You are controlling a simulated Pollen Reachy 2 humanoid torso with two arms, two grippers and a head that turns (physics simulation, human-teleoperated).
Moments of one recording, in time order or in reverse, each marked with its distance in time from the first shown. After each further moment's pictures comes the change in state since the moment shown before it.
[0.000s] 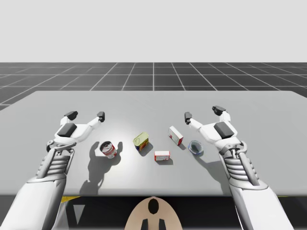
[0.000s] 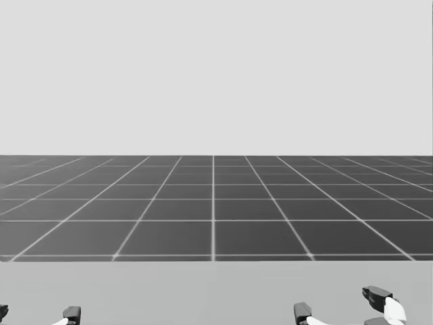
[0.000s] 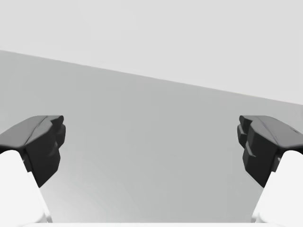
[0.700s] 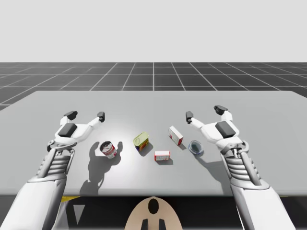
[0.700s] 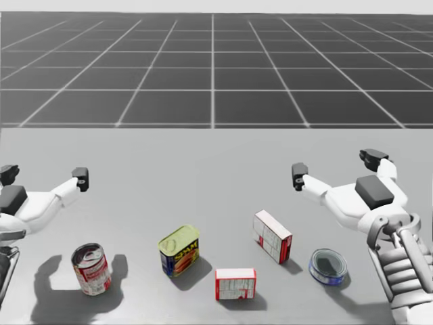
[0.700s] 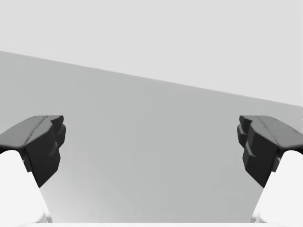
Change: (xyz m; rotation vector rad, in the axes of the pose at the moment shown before) left arm -0.002 0.000 -0.001 0.007 -0.007 -0.019; right arm 0.003 -0.003 0.000 -0.016 0.004 0.011
